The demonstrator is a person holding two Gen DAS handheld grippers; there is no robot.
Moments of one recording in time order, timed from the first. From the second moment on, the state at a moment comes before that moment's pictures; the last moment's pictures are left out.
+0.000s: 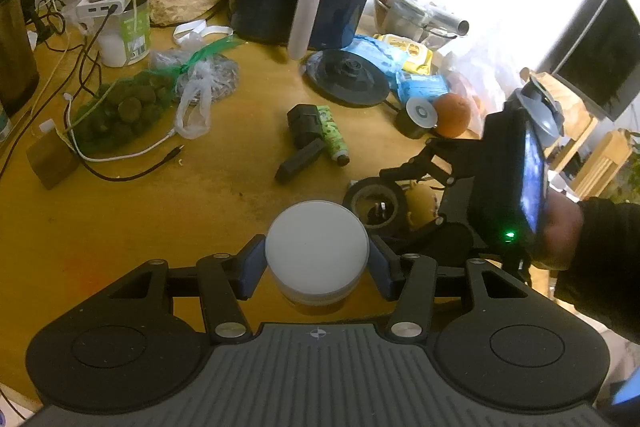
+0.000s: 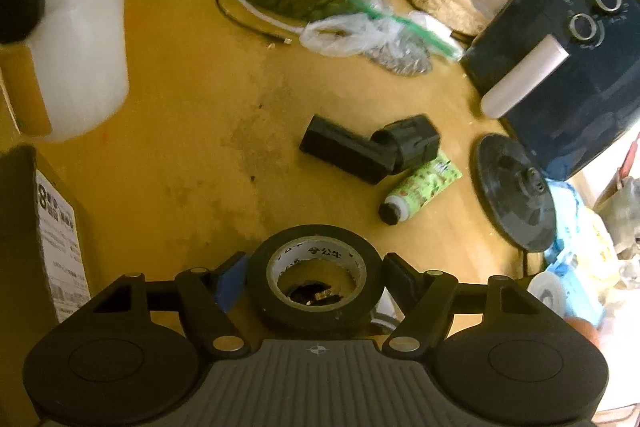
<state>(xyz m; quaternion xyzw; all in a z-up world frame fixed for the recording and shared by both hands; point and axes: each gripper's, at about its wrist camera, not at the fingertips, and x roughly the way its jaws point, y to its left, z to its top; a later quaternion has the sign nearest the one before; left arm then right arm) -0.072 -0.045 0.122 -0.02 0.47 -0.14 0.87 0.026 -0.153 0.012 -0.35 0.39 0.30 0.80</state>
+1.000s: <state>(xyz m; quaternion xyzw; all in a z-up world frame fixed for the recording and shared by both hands) -0.070 -0.082 0.141 -0.01 0.44 -0.18 0.88 -0.044 -0.261 0.114 -0.09 0.38 0.19 0.90</state>
